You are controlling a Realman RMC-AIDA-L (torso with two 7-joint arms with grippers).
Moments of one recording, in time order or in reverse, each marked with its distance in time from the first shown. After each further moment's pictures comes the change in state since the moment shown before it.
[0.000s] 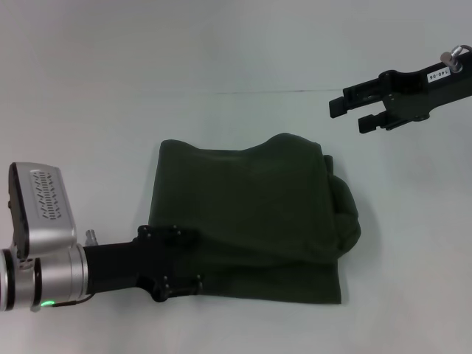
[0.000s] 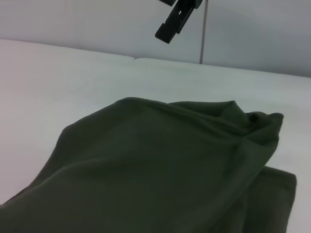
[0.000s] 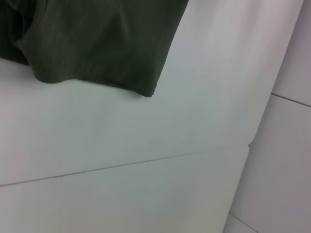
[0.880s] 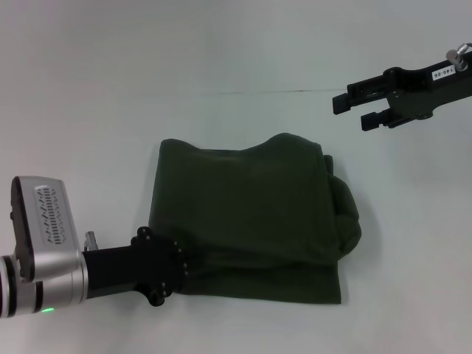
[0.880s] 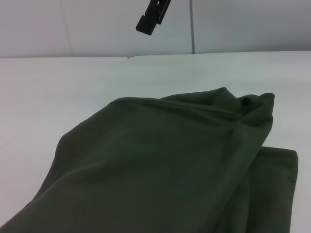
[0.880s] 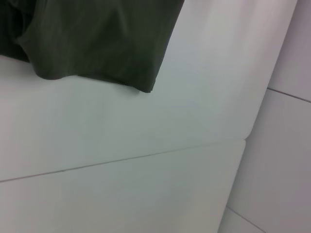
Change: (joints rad) left arm 0.016 -0.009 0.000 -0.008 -0.009 -0.031 0.175; right arm -0.008 -0.003 0.026 0.000 0.000 -0.007 -0.009
